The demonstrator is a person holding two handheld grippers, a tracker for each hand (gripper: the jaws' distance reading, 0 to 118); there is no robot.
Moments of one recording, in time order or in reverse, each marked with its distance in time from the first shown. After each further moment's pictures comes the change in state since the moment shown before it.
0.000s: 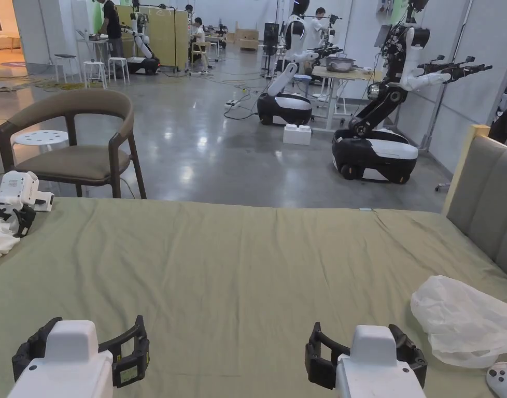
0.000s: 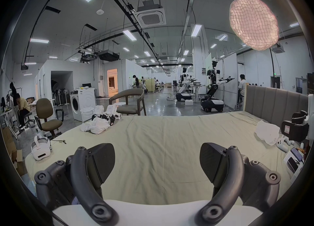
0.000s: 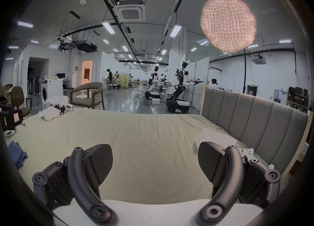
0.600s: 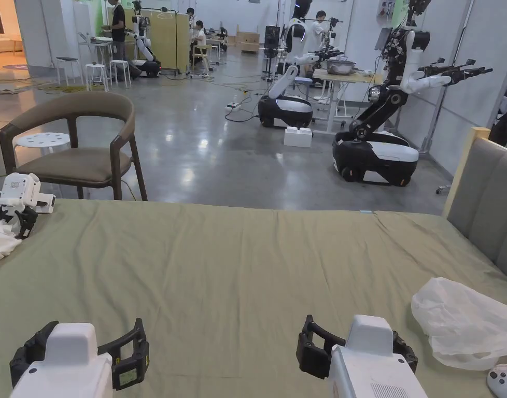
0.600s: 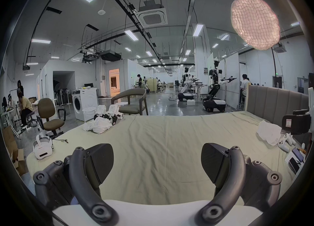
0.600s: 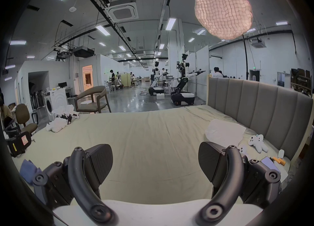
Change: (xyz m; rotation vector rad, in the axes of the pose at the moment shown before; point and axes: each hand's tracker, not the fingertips) left arm -0.002 -0.004 0.001 0.000 0.020 0.003; right arm -0.002 0.016 -0.001 -0.052 0.058 -0.139
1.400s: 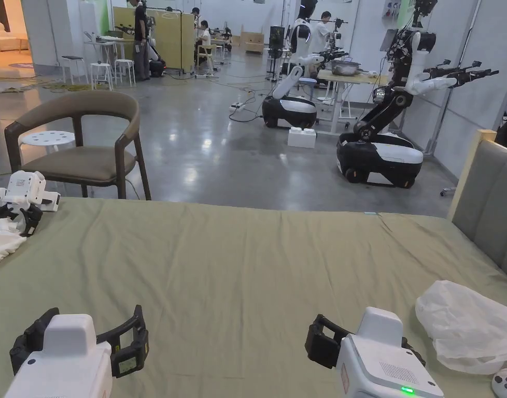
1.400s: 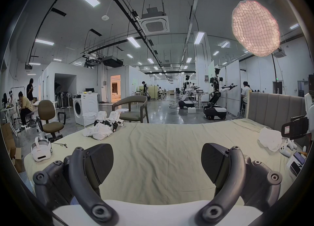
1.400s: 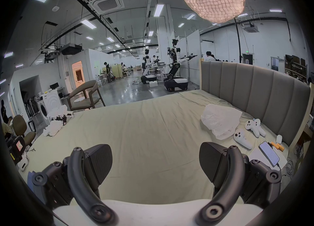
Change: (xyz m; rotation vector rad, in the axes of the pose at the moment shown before) left arm -0.007 0.002 -0.007 0.077 0.007 0.017; right arm 0.002 0.012 -0.014 -0.130 -0.064 -0.089
